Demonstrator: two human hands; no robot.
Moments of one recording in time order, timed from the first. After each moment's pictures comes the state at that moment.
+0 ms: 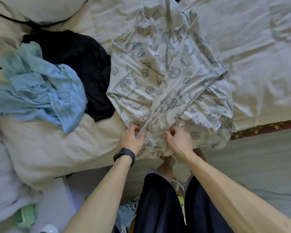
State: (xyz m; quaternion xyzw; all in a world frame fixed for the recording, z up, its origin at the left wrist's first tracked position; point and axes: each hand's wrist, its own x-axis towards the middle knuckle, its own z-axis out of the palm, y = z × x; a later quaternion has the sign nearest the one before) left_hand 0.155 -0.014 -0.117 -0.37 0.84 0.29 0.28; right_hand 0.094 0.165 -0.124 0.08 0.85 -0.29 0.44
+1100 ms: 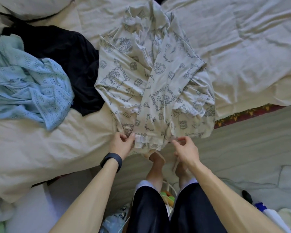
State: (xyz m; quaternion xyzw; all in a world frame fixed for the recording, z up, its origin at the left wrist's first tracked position) left_hand 0.210 -0.010 -0.120 -0.46 0.75 0.41 0.26; right_hand 0.168 0.237 -0.133 0.30 0.79 -0.38 0.39
